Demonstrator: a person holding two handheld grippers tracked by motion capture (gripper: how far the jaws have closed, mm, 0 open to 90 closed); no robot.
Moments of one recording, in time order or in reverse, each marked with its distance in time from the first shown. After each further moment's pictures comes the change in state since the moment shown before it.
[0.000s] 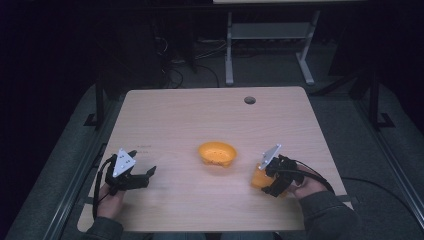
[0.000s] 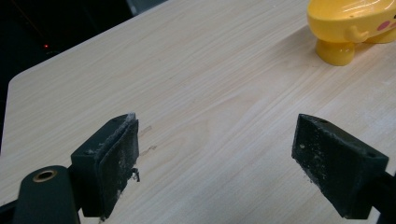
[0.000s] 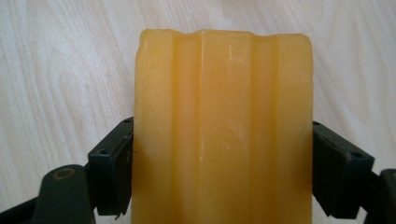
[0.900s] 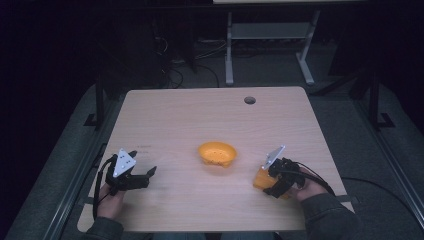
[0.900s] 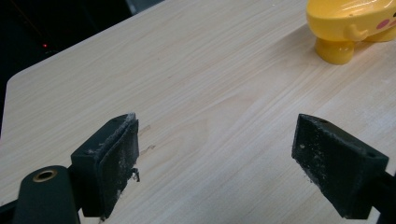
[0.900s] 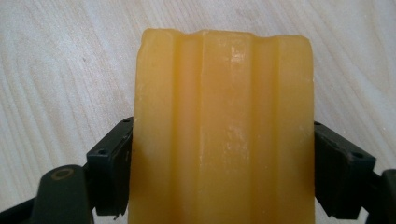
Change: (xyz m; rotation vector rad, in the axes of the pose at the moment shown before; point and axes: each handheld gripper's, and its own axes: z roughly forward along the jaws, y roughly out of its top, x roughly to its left) left arm -0.001 0.000 0.001 0.001 -0.003 -0.002; right arm -0.004 -0.016 0.013 0.001 0.014 0.091
